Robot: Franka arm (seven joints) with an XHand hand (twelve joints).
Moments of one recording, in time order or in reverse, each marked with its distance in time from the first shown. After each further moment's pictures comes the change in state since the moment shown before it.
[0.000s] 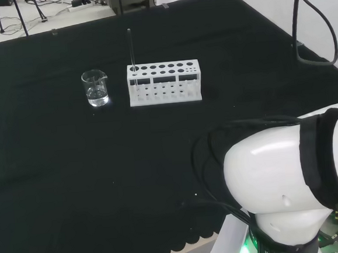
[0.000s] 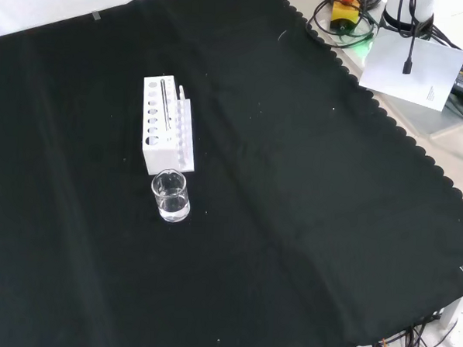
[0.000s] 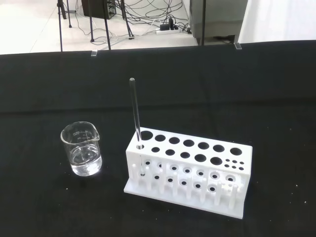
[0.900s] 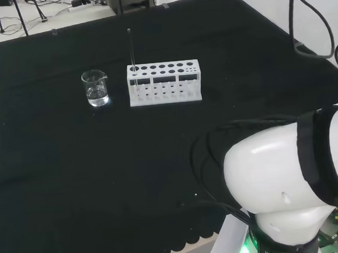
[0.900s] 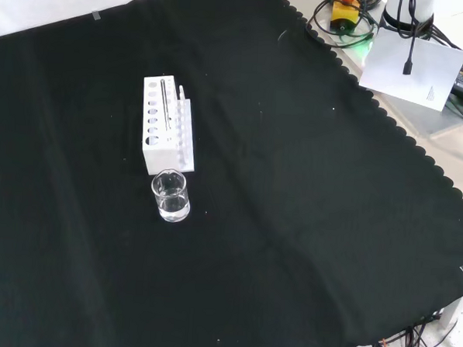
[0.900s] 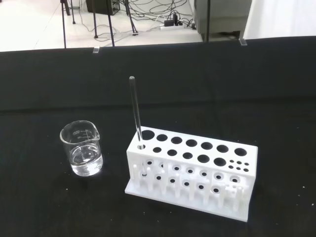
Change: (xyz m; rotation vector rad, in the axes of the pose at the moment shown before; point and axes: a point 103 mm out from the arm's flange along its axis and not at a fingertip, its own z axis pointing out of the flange) arm -0.004 0.021 0.010 0.016 0.011 -0.015
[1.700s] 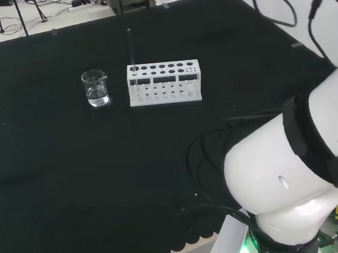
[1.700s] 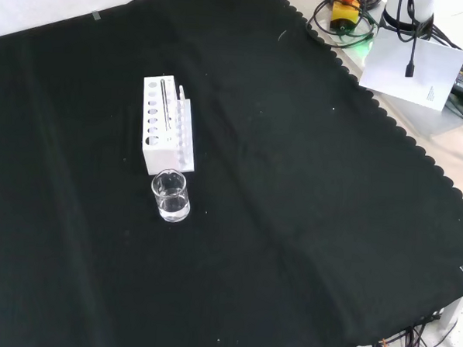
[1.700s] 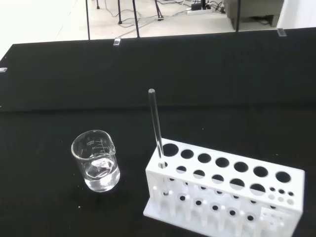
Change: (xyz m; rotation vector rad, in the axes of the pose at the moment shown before) arm 0.011 0.103 0.024 0.052 0.036 -0.077
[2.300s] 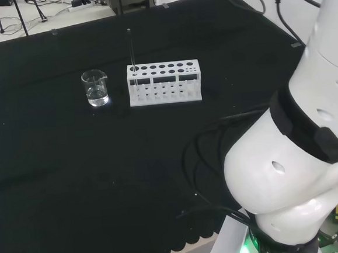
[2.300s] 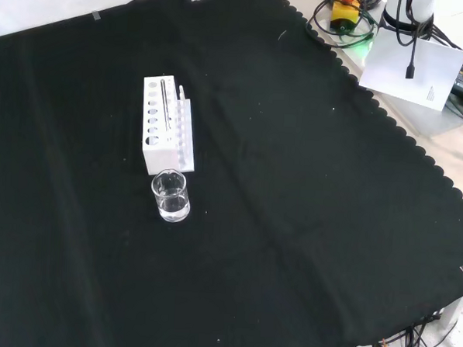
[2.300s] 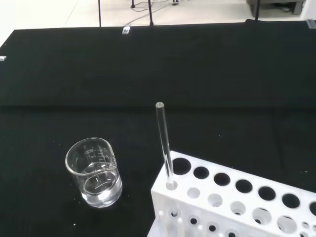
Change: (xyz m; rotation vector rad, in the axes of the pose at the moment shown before) arm 0.006 0.084 0.028 0.044 -0.005 -0.052
